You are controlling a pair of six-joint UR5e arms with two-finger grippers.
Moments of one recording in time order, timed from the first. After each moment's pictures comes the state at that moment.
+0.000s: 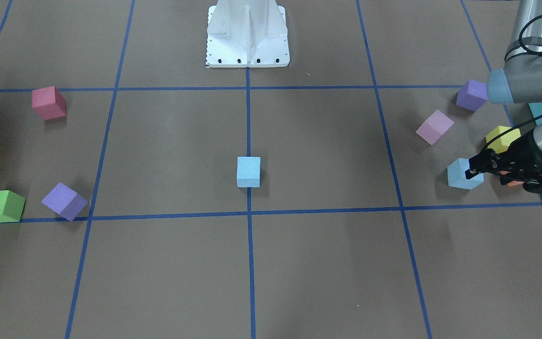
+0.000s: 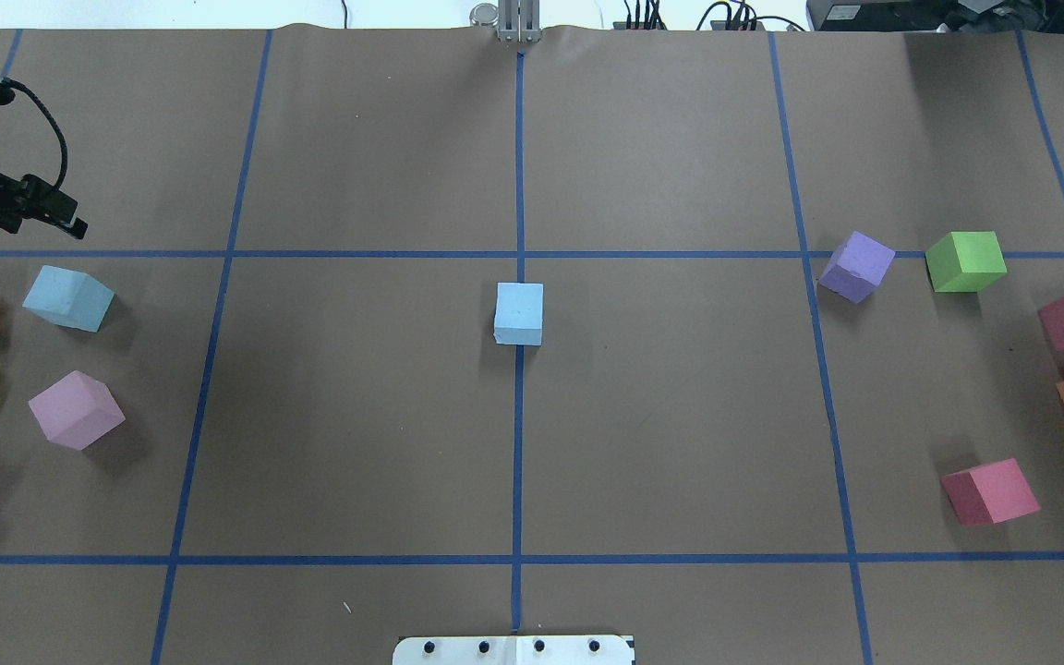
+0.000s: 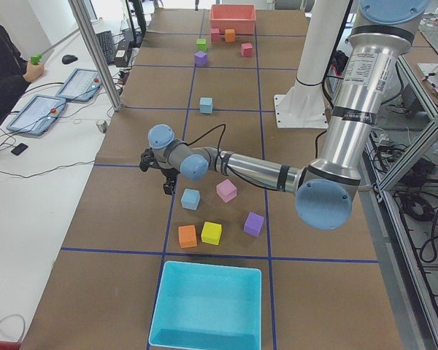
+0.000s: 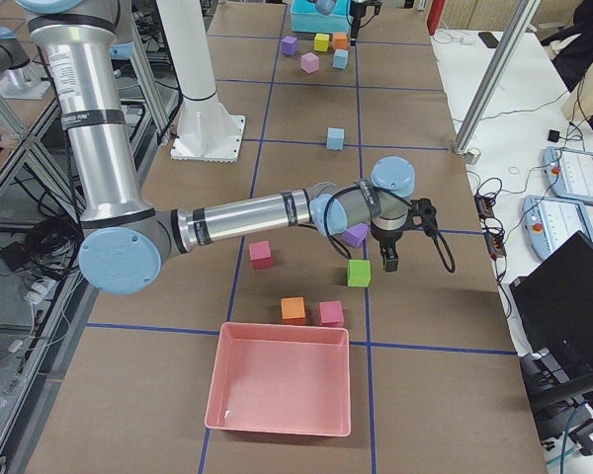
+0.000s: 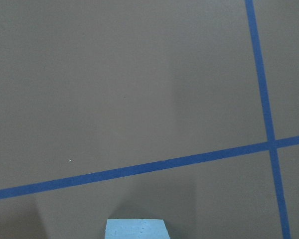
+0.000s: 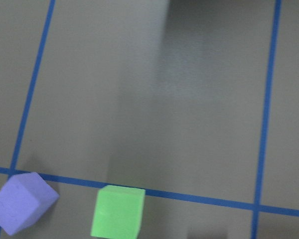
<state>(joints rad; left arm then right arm) -1.15 -1.79 -1.50 -1.96 -2.35 -0.52 1.50 -1.43 1.64 -1.48 2.37 0.14</state>
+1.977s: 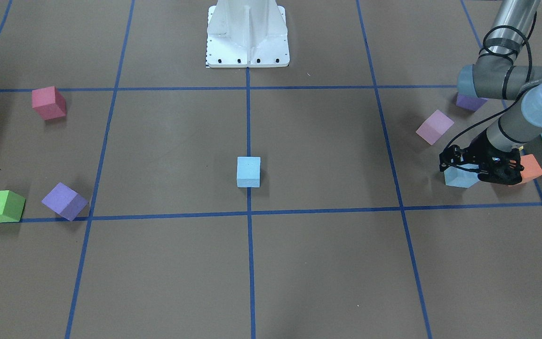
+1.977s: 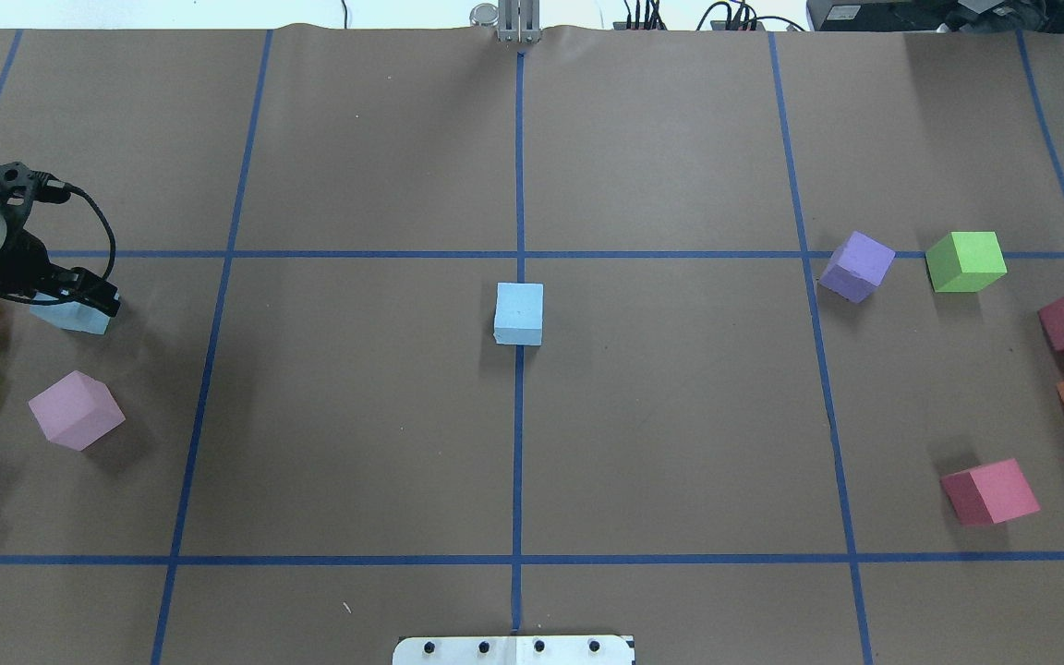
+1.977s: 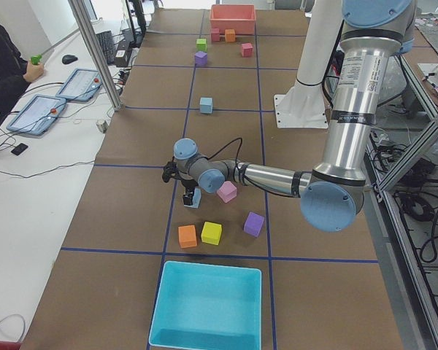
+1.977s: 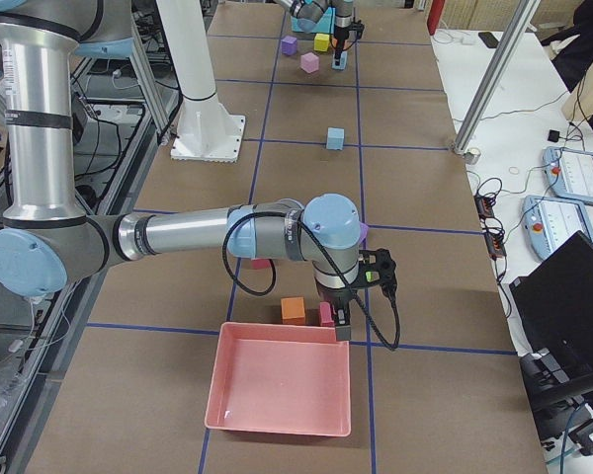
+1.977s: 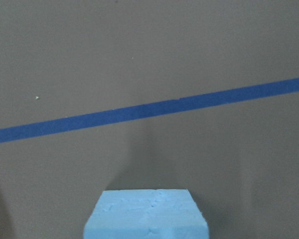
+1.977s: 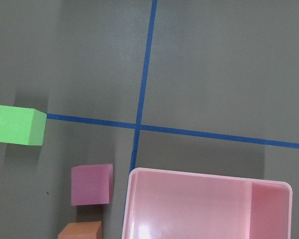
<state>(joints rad) -0.98 -1.71 -1.49 -2.07 -2.21 -0.61 1.73 -1.61 1.78 -1.69 2.30 -0.19</state>
